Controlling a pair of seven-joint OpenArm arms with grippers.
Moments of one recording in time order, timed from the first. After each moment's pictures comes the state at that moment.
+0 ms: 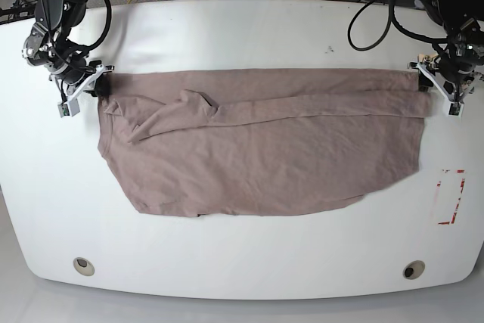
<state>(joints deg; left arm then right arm) 5.4 -12.4 -41.2 91.4 -4.9 -42.9 52.4 -5.1 16.4 33.7 77.9 26.3 41.0 -54.3</state>
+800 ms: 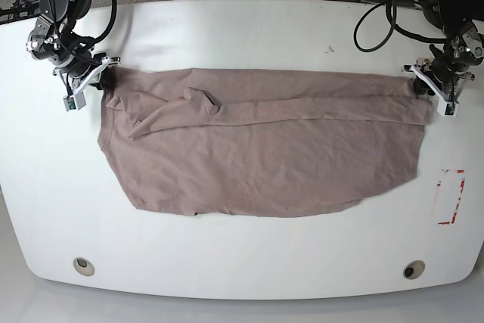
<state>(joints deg) 4.3 -13.0 -39.8 82.6 -8.1 -42.8 48.8 -8.2 14.8 33.5 82.8 26.2 41.0 -55.6</state>
